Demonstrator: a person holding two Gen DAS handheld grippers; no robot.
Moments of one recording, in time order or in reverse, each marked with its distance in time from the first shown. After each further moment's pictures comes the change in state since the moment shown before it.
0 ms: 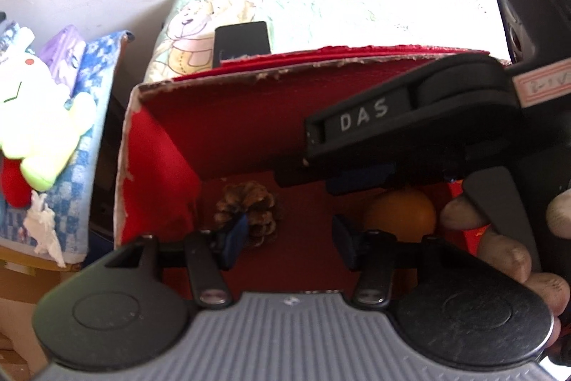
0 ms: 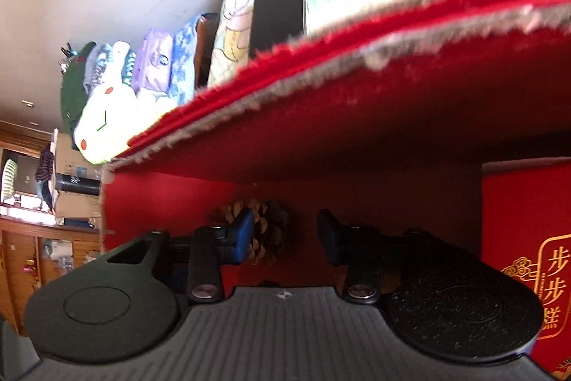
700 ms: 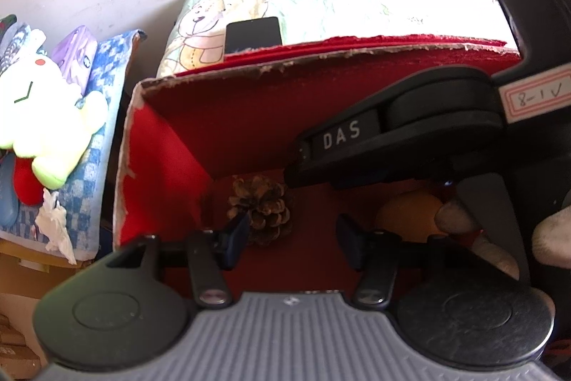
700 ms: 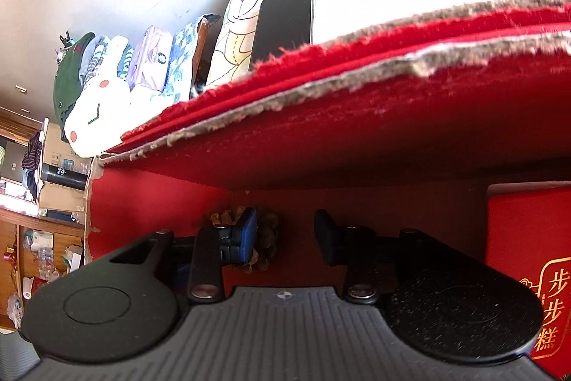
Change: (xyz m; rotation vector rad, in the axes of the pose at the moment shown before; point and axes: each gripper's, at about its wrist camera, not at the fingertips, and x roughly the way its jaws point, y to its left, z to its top) left arm 0.010 -0.003 0.001 -0.005 0.022 0.050; right arm -0.008 -0.002 -0.006 -0.076 -0.051 -0.042
